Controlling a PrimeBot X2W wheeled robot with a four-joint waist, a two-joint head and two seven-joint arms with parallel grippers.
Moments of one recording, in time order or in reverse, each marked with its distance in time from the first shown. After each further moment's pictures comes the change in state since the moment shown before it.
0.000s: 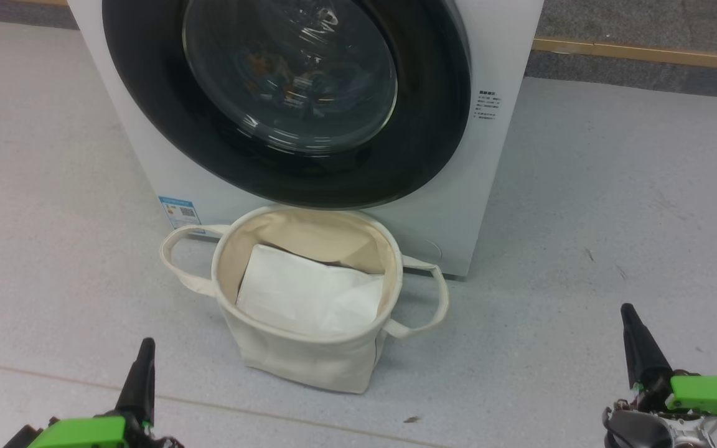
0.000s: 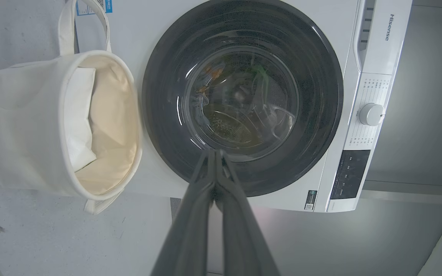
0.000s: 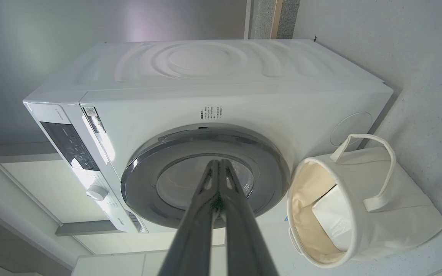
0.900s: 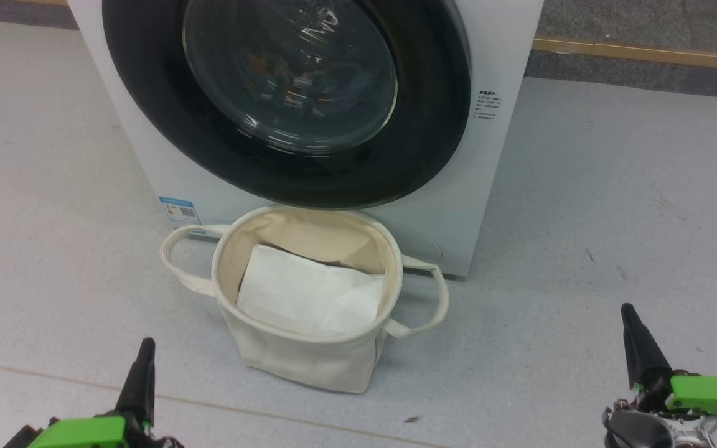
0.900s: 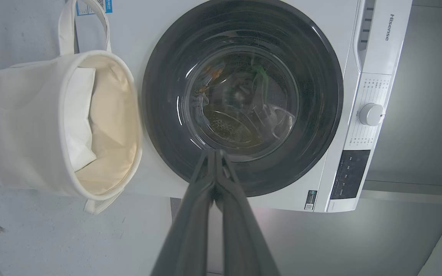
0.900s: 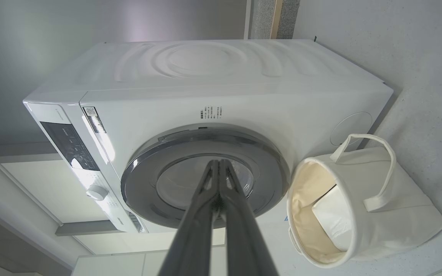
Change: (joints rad) left arm 0.000 0.000 0.000 0.000 0.000 0.000 0.000; right arm 0.000 0.000 0.000 0.000 0.000 0.000 0.000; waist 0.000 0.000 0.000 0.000
